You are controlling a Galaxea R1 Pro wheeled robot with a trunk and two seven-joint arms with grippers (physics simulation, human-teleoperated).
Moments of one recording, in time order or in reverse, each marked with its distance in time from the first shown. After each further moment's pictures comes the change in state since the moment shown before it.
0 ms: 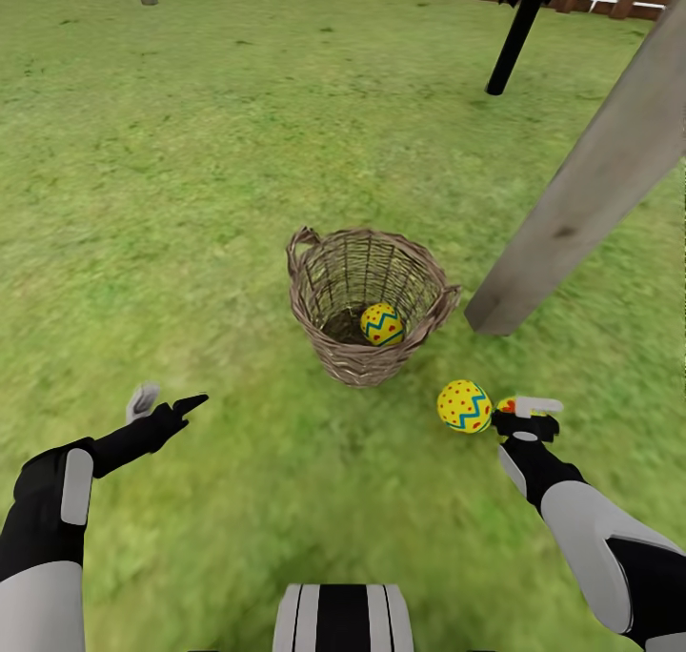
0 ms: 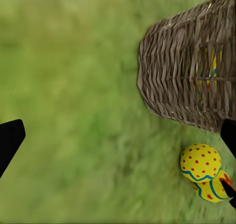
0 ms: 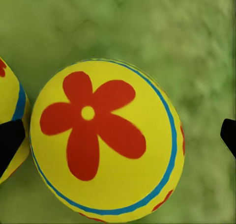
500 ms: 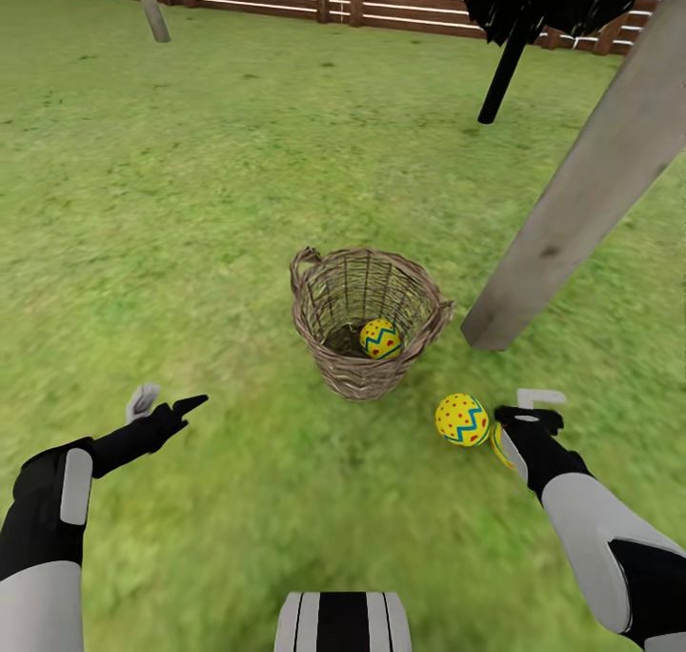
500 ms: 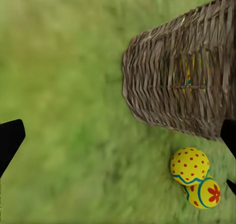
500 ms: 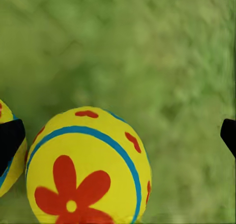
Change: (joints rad) left arm 0.000 0.005 -0.004 0.000 -0.001 0.004 0.004; right arm 0.000 0.003 -0.008 -0.126 -0.003 0.235 0.002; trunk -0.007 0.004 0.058
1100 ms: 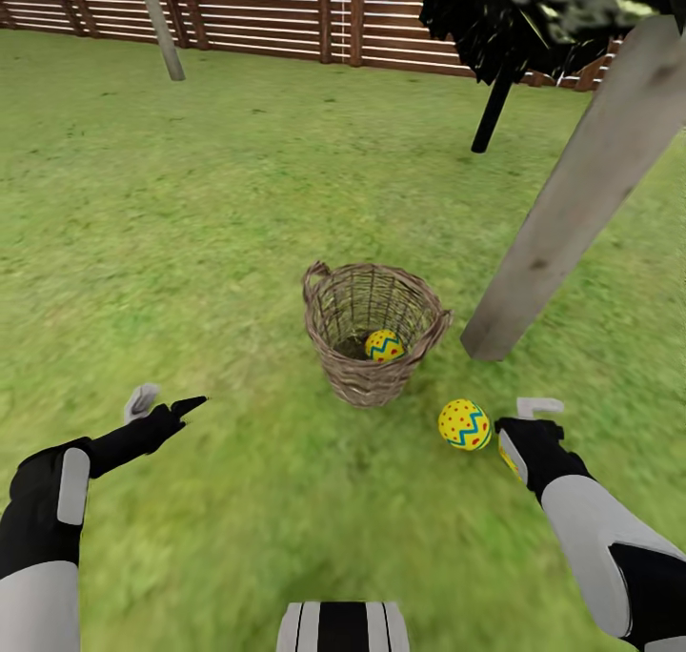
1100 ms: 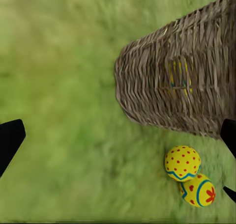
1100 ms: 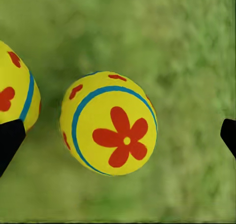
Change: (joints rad) left arm 0.000 0.009 -0.001 0.000 -0.004 0.011 0.006; right arm 0.010 0.002 0.001 -0.017 -0.019 0.149 0.004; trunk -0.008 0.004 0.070
